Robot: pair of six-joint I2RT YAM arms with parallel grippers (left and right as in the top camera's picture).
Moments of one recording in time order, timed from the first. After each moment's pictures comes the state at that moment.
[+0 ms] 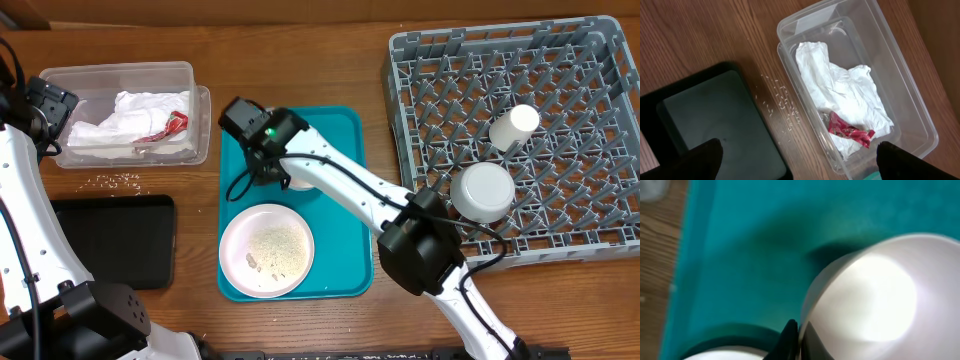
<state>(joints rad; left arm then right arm) 0.49 1.72 1.87 -1.20 -0.15 -0.68 0.84 2.40 2.27 -1.18 0.11 0.51</state>
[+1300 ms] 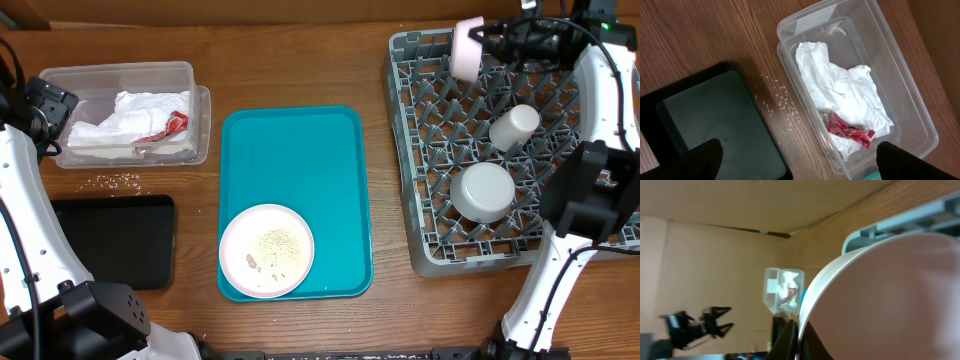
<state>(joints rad) 0.49 1.72 1.87 -1.20 -0.15 -0.68 -0.27 2.40 2.27 -0.93 -1.25 0.27</state>
